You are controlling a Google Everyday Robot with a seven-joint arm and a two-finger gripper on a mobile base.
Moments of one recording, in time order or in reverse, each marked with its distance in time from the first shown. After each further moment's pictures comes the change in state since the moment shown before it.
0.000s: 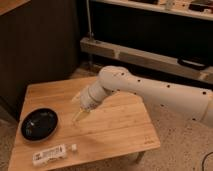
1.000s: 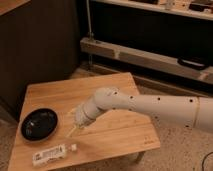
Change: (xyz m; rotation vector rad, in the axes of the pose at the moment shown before) arm 0.011 0.041 0.066 -0.050 -0.058 0.032
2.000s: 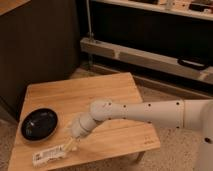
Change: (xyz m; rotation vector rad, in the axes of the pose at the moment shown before) arm 0.017 0.035 0.049 -0.098 -0.024 0.071
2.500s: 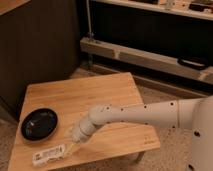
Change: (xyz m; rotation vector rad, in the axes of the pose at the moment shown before) arm 0.025 0.006 0.021 -0.019 0.035 0.043
